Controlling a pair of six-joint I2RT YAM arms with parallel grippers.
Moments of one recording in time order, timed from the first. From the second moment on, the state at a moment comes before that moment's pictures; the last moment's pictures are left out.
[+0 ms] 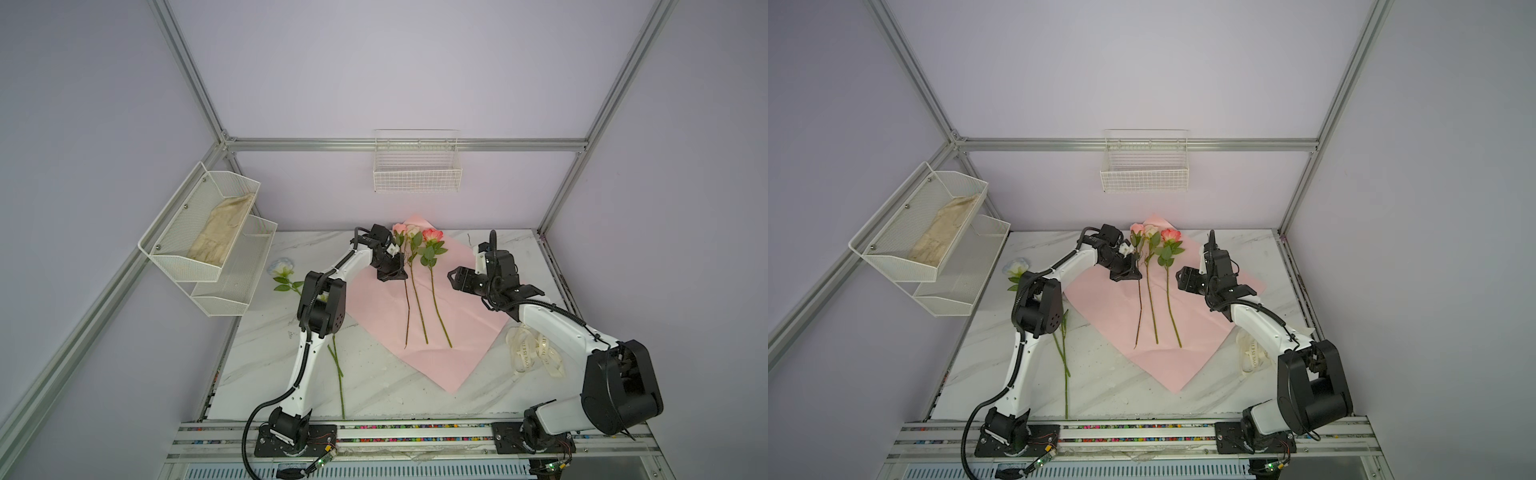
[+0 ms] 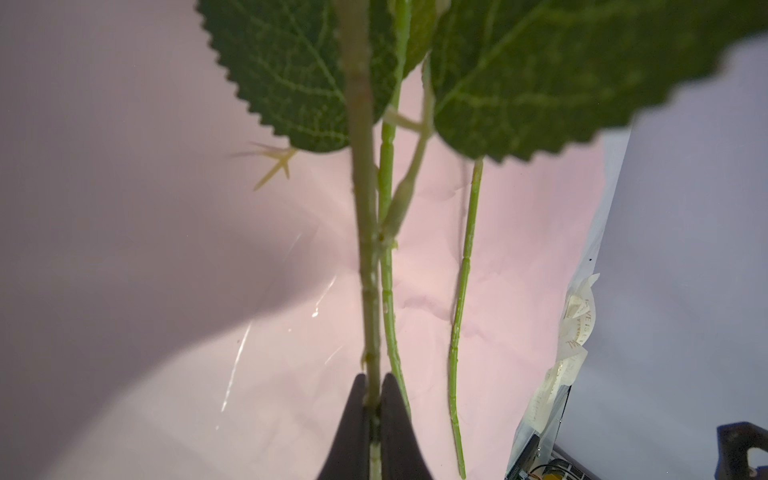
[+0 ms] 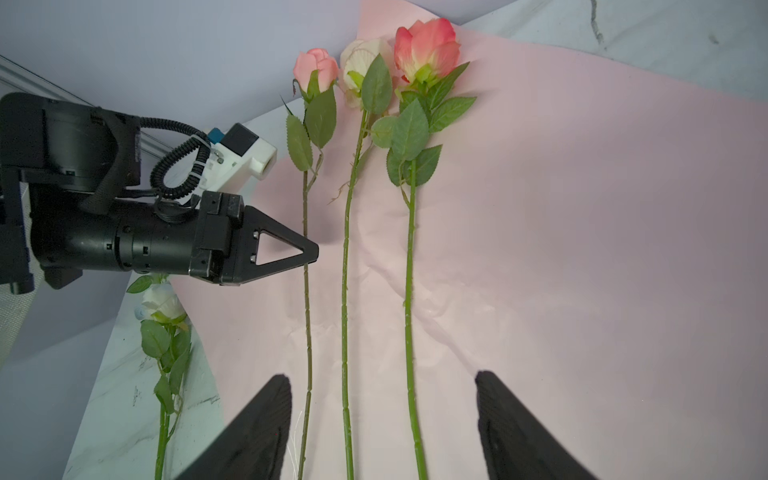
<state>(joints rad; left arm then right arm) -0.36 2.48 2.19 -0.83 0.58 -0.50 0.32 1.45 0.97 -0.15 -0.18 0.51</state>
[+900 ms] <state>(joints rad) -0.35 2.01 1.85 -0.85 0.34 -0.43 0.32 1.44 0.97 -0.12 -0.26 0.55</state>
